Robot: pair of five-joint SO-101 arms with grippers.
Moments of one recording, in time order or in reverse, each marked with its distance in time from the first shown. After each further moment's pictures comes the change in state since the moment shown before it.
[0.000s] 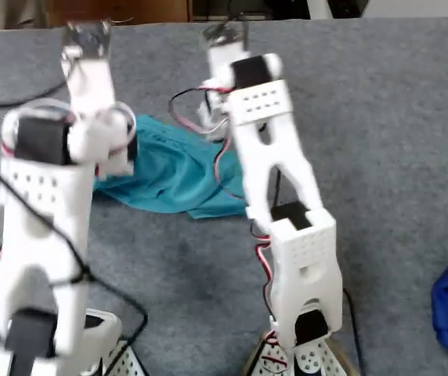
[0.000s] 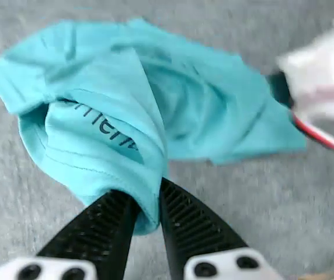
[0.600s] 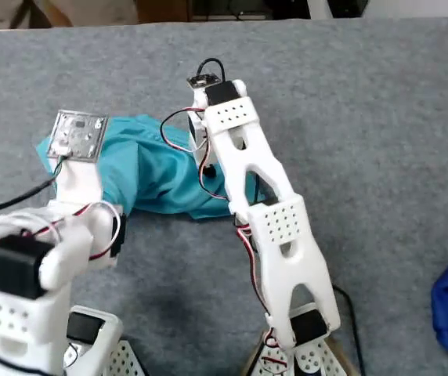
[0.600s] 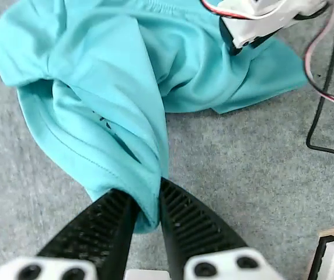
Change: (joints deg) left arm 1.3 -32.2 27.3 0.0 -5.1; right arm -0.9 22.7 -8.9 -0.3 -2.5
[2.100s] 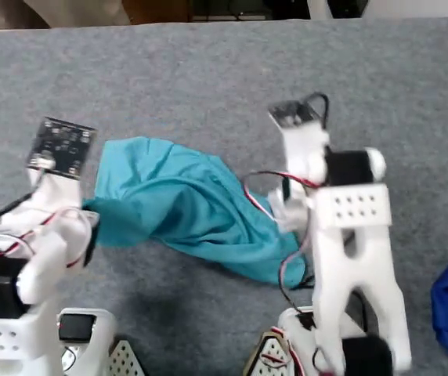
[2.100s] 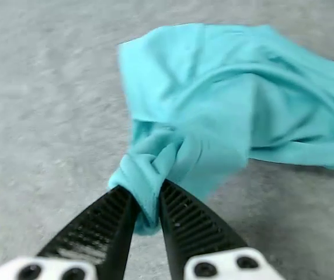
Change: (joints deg) left arm -13.5 -2.9 0.1 0.0 -17.2; right arm 13.5 -83.6 72.5 -0.2 14.9
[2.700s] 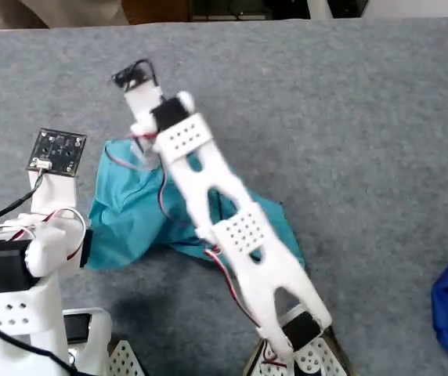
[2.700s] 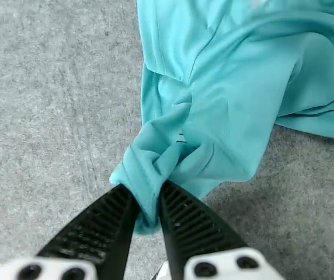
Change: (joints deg) left arm -5.4 0.0 11.0 0.0 -1.1; right arm -27.4 99.1 -103.9 -3.3 -8.3
